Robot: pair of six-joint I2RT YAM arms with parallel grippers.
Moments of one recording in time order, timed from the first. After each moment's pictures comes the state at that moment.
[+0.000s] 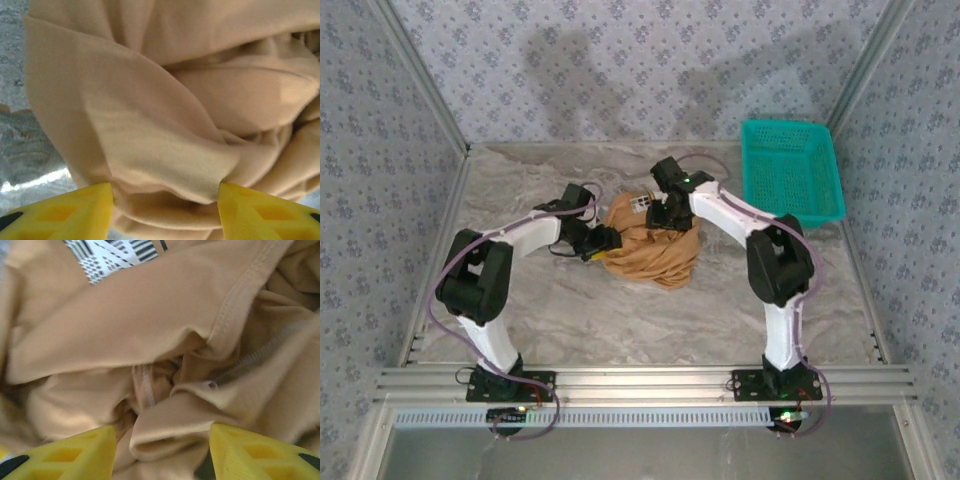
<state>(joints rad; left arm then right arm) -0.42 1.80 1.13 -0.50 0.45 -0.61 0.55 2.04 1.66 -0.84 -0.07 0.56</state>
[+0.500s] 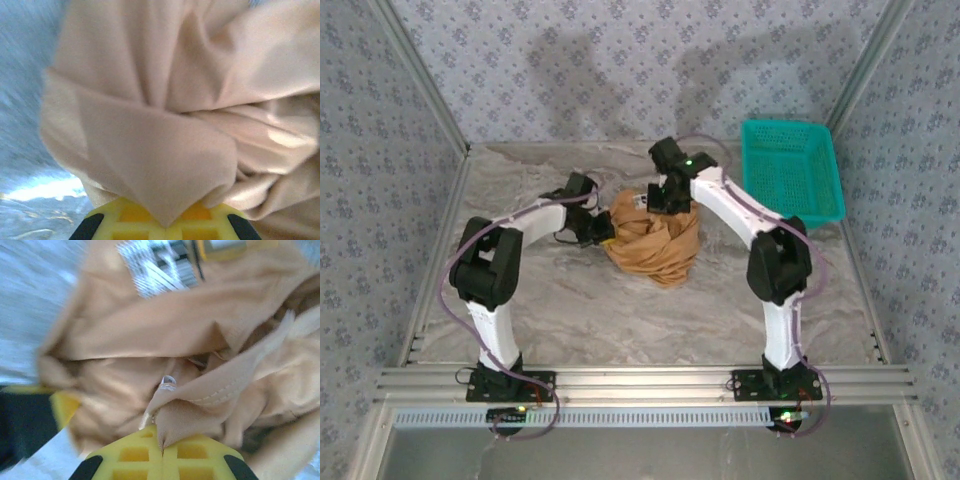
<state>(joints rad) -0.38 1.90 1.31 -0.53 0.42 -0.62 0.55 1.97 1.87 -0.98 -0.08 0.53</state>
